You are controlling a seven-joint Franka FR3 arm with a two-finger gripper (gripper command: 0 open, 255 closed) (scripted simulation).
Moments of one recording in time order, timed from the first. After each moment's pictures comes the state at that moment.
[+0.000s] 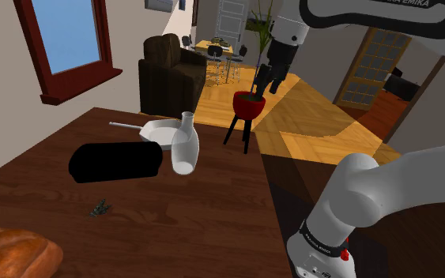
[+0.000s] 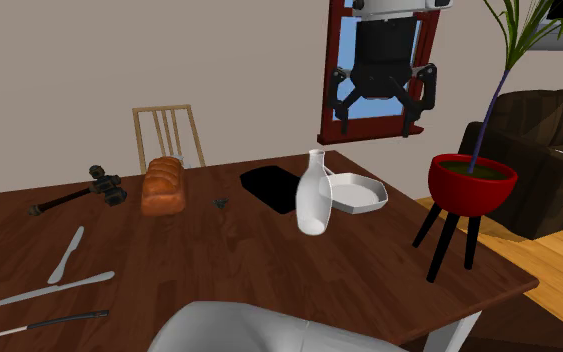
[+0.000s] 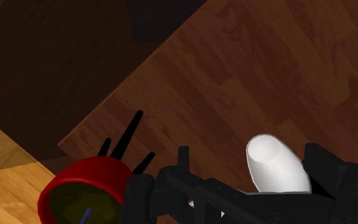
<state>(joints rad) -0.01 -0.78 -0.07 -2.31 -0.10 1.64 0.02</state>
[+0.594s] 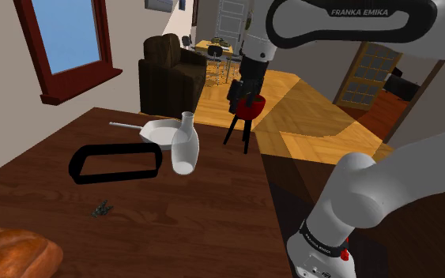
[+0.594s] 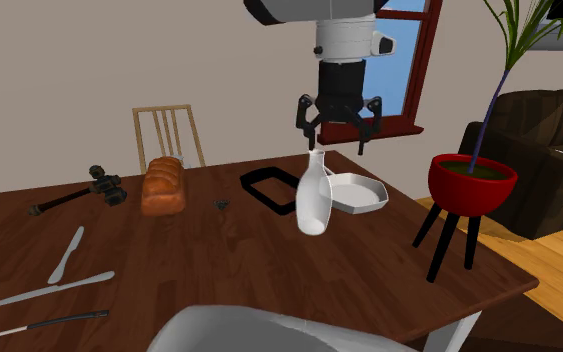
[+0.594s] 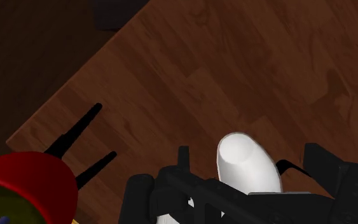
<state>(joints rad) 0.05 -0.65 -0.01 -2.36 -0.03 1.79 0.09</state>
